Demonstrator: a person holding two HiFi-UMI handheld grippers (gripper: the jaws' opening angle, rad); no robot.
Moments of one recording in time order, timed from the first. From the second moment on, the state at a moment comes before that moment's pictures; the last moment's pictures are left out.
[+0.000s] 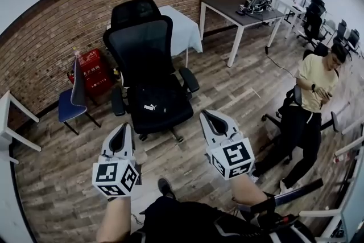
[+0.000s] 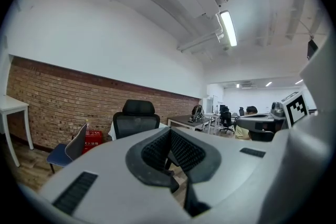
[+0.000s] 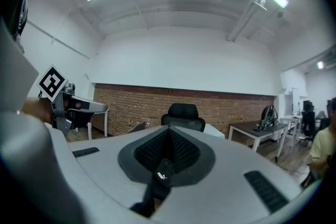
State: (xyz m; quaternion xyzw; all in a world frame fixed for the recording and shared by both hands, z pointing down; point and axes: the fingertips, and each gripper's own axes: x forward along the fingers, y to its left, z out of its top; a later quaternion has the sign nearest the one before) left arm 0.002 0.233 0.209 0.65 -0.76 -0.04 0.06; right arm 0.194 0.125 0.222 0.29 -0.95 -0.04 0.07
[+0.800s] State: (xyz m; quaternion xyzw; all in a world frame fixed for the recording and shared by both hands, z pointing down) left arm -0.152 0.166 0.221 0.66 -0.75 -0.07 0.07; right arm 0.054 0.056 0.223 0.33 -0.94 -0.05 0.12
